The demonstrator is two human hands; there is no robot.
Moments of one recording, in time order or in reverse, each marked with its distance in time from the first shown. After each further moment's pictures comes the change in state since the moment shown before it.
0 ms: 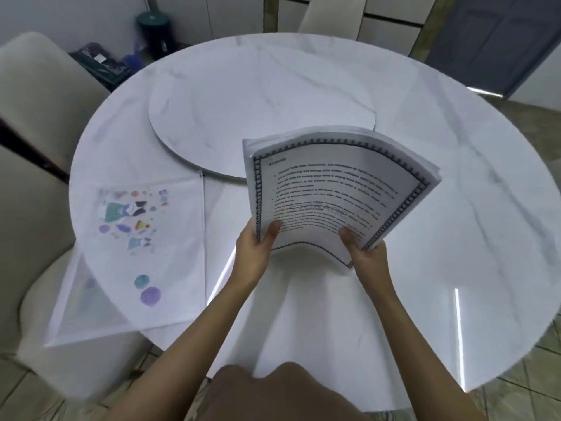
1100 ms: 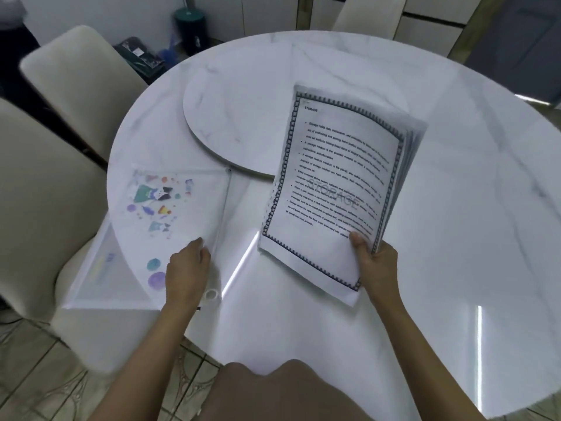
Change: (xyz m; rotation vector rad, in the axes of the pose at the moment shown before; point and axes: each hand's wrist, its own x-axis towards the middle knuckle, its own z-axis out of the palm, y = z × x) left_hand -0.023 -0.044 -0.125 0.828 0.358 -0.227; right_hand -0.006 -0.005 0.032 -0.187 0.038 0.037
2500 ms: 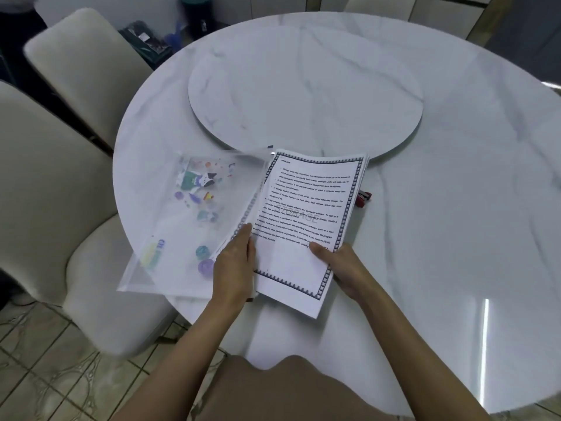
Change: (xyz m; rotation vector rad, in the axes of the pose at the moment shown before) left_hand -0.042 0.043 0.030 -0.191 -0.053 0.157; right_hand 0.002 0.027 0.040 0.256 -0.504 0.456
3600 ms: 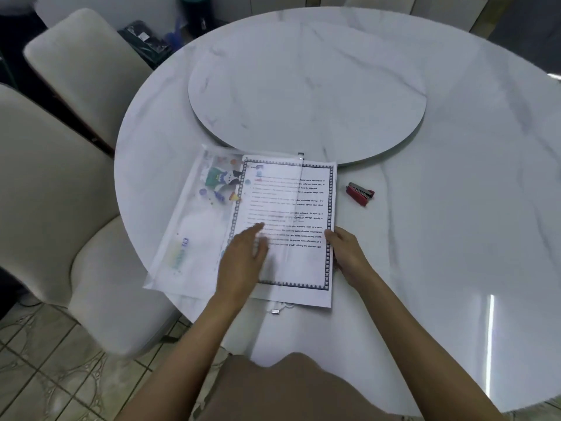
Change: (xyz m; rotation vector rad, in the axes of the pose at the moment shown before) left_hand 0.011 0.000 -0.002 0.026 -0.096 0.105; right_hand 0.030 0.003 -0.005 -0.191 0.208 0.017
